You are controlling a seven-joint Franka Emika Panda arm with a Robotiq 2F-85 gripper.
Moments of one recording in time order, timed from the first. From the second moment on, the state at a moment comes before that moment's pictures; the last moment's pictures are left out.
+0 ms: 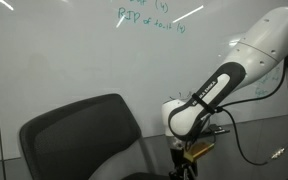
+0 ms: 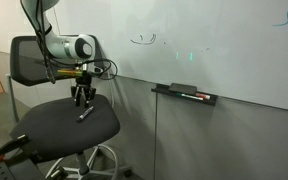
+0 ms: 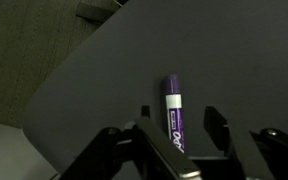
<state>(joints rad) 0.30 0.66 0.14 -1.92 -0.10 2.22 0.20</state>
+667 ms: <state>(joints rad) 0.31 0.34 0.13 -1.95 -0.12 2.02 0.33</state>
